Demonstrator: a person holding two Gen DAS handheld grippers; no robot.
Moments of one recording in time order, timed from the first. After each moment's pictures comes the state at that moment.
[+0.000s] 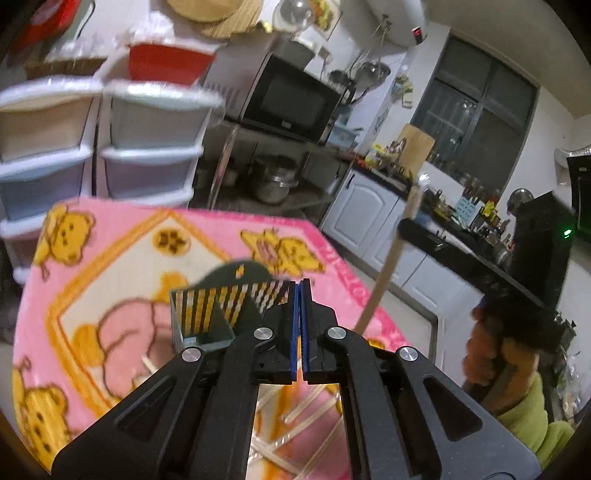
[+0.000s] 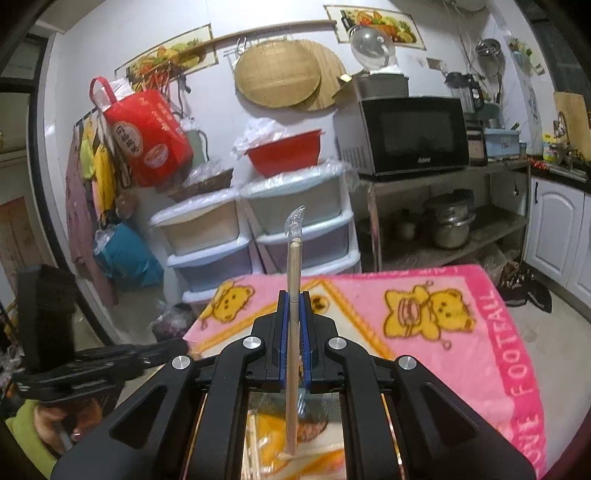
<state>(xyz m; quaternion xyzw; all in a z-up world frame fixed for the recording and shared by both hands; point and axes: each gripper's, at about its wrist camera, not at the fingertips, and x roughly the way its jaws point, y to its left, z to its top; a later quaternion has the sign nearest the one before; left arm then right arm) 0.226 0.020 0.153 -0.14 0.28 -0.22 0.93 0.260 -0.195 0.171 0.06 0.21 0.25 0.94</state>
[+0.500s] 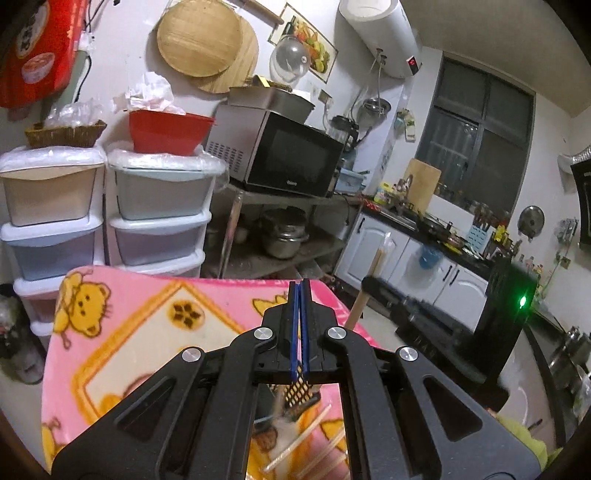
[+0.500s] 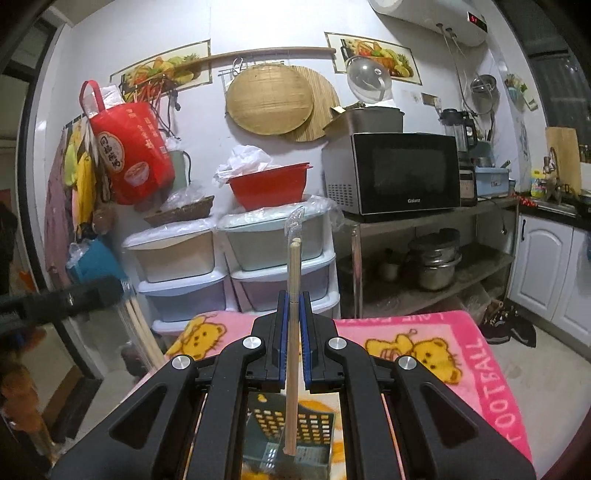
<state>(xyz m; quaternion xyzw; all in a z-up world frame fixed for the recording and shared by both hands) 0.255 0.022 0.219 -0.12 0.20 -0.18 0.96 0.308 -0.177 0.176 0.04 0.14 0.21 0.97</state>
